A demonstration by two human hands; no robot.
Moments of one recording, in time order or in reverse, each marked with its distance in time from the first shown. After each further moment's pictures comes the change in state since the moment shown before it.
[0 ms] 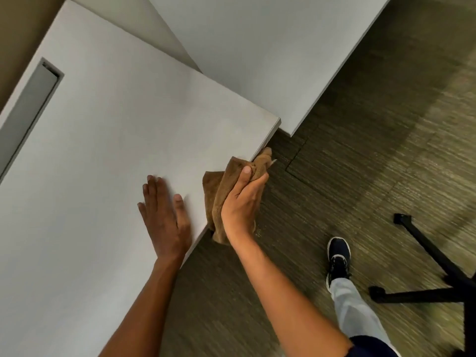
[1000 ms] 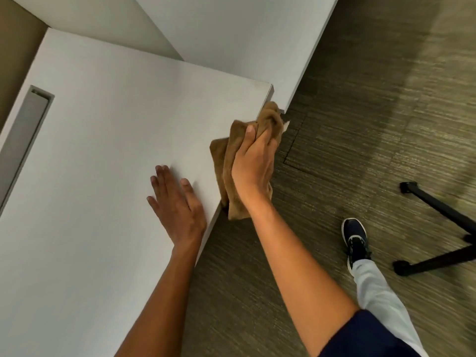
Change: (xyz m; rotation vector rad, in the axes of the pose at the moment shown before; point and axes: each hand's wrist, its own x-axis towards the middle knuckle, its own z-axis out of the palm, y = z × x) left_hand 0.001 -0.005 0.005 -0.016 0.012 0.063; right_hand 0.016 -0.017 0.001 -0.243 0.141 -0.135
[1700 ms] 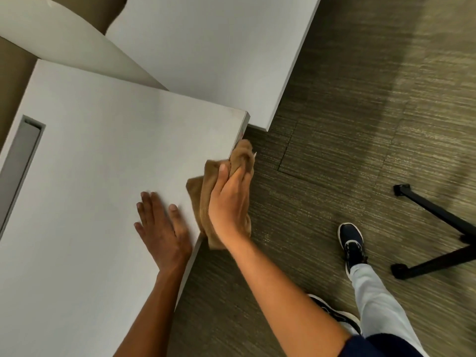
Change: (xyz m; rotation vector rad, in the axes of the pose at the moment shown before) left_hand 0.001 0.000 -0.003 0.091 -0.057 -0.004; right_hand -0.022 0.007 -0.006 0.038 -0.072 -0.023
